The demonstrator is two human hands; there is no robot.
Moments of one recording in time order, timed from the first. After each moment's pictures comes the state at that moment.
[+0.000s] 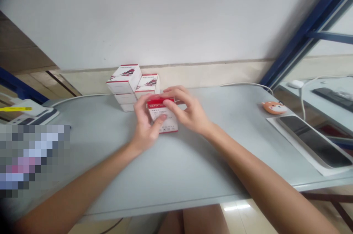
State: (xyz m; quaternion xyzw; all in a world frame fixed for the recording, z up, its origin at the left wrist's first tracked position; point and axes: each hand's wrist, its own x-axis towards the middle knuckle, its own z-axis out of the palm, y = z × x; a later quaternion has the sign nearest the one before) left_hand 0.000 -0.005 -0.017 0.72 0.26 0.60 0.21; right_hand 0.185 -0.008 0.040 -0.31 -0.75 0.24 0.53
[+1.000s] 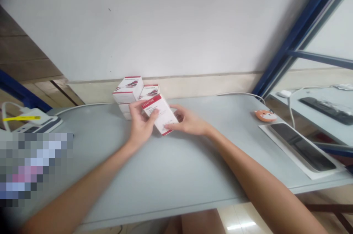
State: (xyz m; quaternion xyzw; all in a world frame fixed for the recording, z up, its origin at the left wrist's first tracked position) left_hand -0.009 0.021 -0.007 0.62 0.31 0.66 0.27; right_hand 0.202 0.014 0.021 -0.37 -0.71 0.50 0.33
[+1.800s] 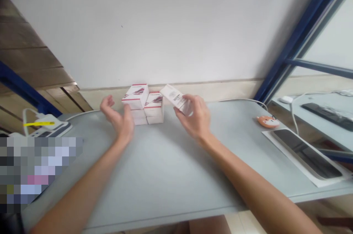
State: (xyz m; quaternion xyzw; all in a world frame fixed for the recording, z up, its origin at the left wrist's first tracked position) left_hand -0.083 0.057 0.015 0.48 0.47 0.74 0.01; right_hand 0.179 0.013 0.032 -0.49 -0.65 -0.04 0.59
